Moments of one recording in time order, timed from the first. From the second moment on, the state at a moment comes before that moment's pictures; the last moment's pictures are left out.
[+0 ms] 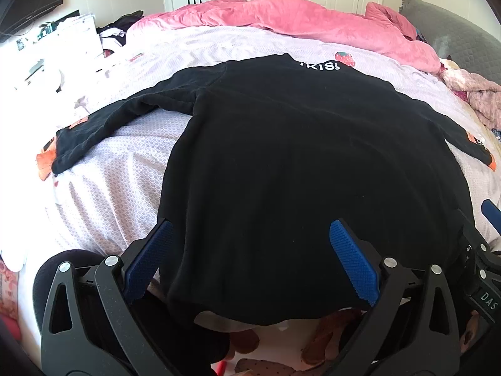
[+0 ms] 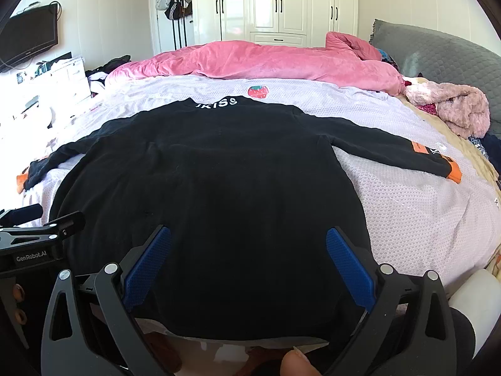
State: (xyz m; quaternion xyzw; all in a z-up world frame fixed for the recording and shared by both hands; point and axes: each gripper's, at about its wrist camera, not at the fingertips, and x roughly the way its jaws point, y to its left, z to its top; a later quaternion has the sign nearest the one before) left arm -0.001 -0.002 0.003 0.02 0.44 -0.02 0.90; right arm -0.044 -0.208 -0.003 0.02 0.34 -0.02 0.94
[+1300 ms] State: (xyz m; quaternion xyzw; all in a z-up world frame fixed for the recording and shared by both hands) left arm 0.001 0.000 0.001 0.02 0.44 -0.02 0.90; right arm -0.043 -0.209 -0.007 0.02 0.35 -0.02 0.94
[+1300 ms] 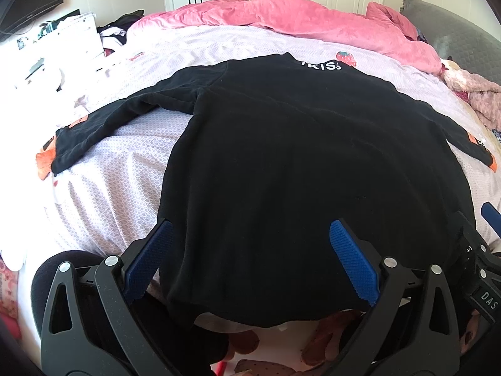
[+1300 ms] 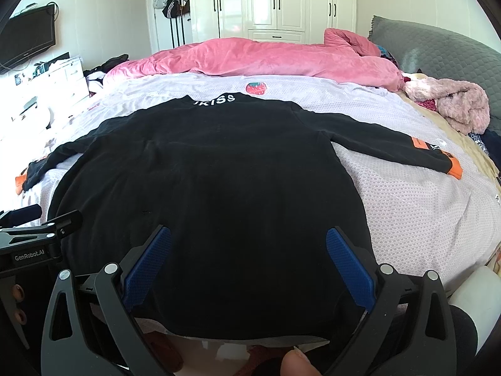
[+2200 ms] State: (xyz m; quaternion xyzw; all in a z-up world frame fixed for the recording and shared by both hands) left arm 0.041 -0.020 0.002 0.02 0.44 -0.04 0.89; right arm -0.024 -0.237 -0.007 0.07 0.37 -0.06 0.92
